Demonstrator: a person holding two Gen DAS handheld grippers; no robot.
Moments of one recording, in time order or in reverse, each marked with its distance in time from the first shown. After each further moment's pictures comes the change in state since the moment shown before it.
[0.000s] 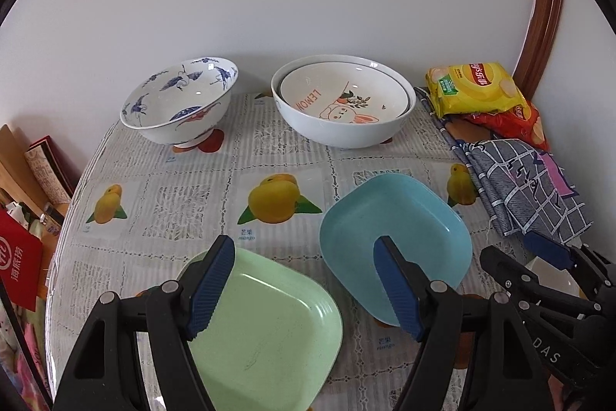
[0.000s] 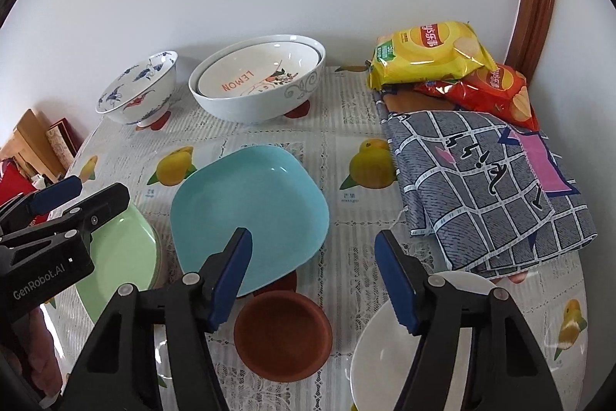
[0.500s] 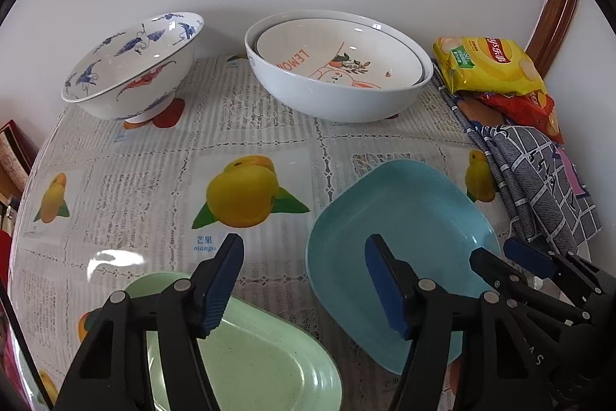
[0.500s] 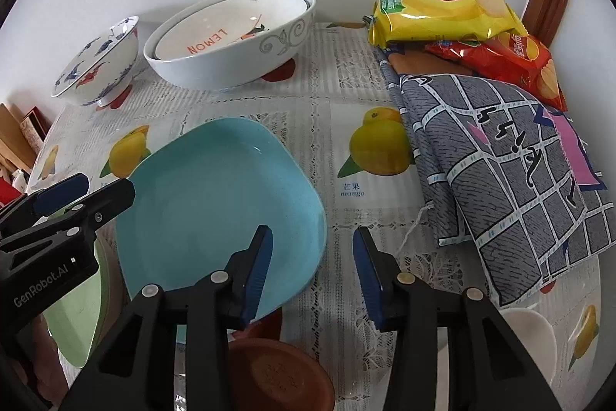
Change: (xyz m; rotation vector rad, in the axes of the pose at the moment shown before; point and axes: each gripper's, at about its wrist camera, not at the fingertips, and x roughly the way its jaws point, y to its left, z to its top) left arm 0.074 0.000 0.007 -0.008 0.104 -0.078; right arm 0.066 0.000 0.010 0.025 0.116 -0.047
